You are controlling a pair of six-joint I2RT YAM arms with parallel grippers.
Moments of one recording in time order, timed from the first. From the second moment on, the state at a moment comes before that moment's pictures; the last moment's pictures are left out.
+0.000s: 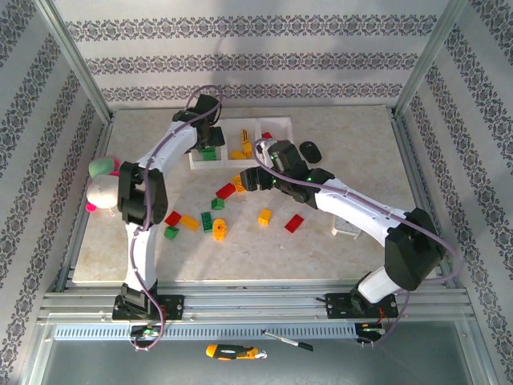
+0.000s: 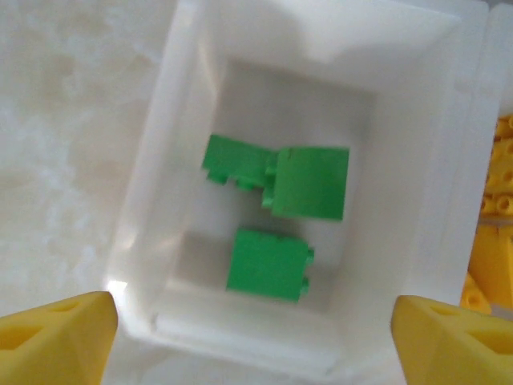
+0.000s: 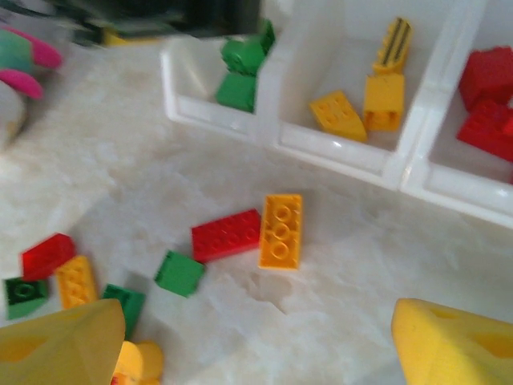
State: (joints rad) left arm -0.27 2.12 1.91 -0.89 -0.24 -0.55; right arm 0.69 1.55 1.15 -0.29 -0.02 0.33
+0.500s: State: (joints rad) left arm -0.30 1.44 1.13 -0.55 -0.04 -0.33; right arm 0.78 1.71 1.20 -0.58 0.18 0.64
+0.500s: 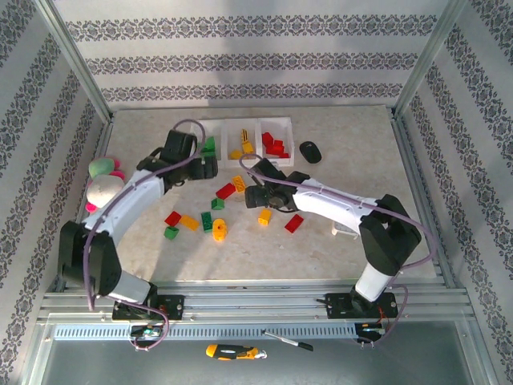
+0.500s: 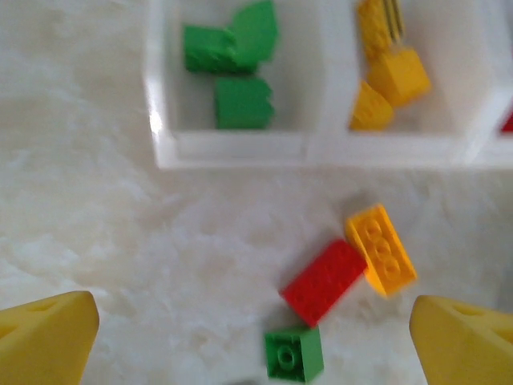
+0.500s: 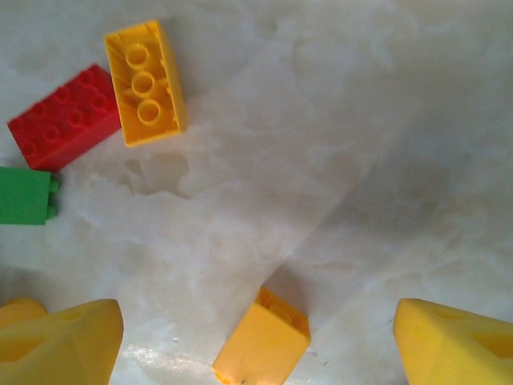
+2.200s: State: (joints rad) left arm -0.34 1.02 0.58 -0.01 0.44 0.08; right arm 0.65 2.13 1.93 -0.66 0.19 0.58
